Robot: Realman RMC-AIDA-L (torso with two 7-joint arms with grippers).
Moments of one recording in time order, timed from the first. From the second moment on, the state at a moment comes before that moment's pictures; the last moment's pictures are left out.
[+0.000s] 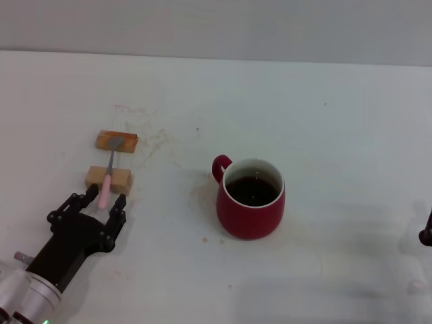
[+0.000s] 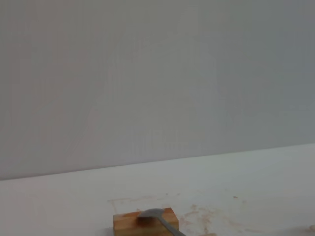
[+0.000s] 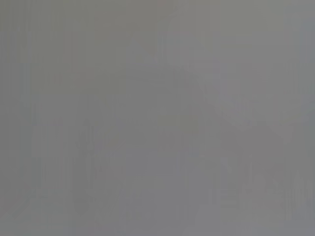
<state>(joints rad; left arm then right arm) -0.15 -2.08 -0.62 -0.33 2.47 1.13 -0.06 0.11 2.09 0.02 0.51 -1.53 -1.57 -0.28</state>
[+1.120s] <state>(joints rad) -0.15 -2.08 -0.62 -0.33 2.47 1.13 -0.06 0.11 2.09 0.02 0.51 -1.53 -1.57 -0.28</state>
